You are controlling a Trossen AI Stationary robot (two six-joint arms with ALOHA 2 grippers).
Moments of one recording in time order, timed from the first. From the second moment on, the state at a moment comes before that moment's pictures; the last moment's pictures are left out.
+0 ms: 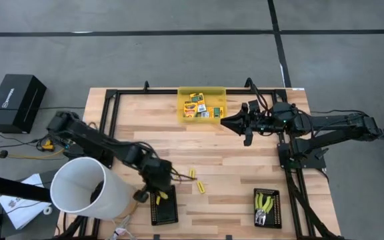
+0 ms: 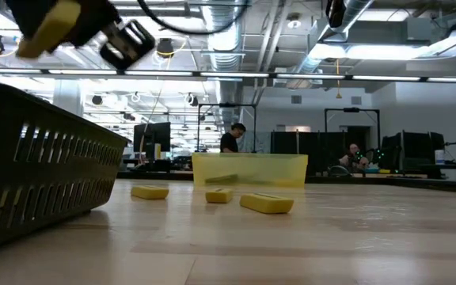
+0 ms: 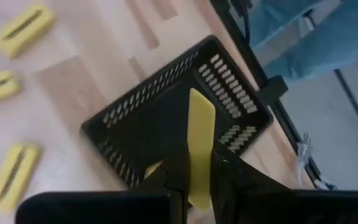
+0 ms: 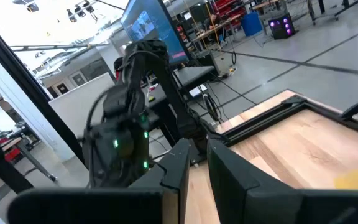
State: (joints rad) left arm -0.35 1.52 1.08 -0.64 0.35 0.05; right arm 0.00 0.97 0.81 0.15 0.08 0.48
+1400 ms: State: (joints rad) left arm -0.06 1.59 1.08 -0.54 0.24 0.11; right arm 0.04 0.97 0.81 0.10 0.08 0.47
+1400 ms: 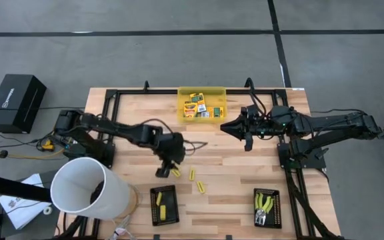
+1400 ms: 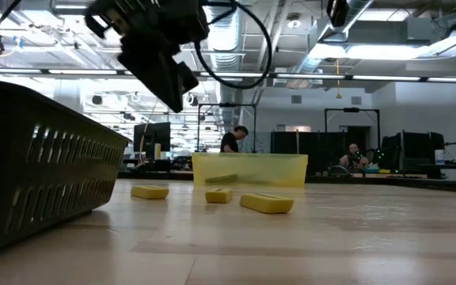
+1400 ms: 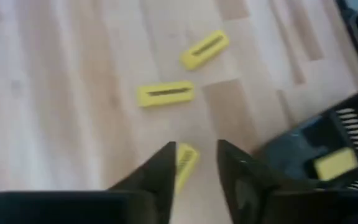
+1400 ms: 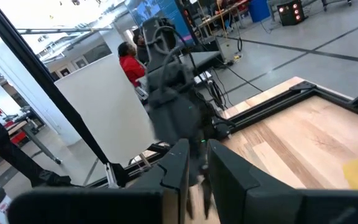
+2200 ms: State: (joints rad) left arm 0.06 1.62 0.89 -0.47 0.32 0.18; right arm 0.04 0.97 0.81 0.11 0.08 0.47
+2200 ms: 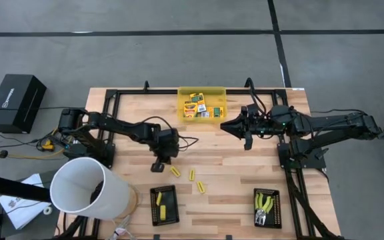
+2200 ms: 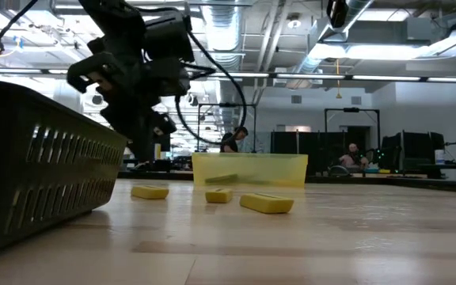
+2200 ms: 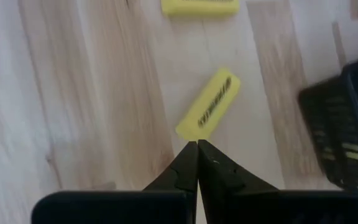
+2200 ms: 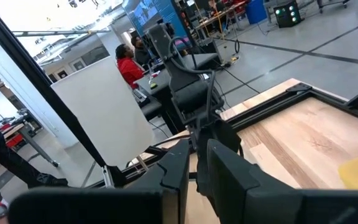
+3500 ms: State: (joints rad) left arm -0.02 1.75 0.93 -0.31 0.30 0.10; right arm 0.04 0.97 0.81 0.10 0.08 0.48
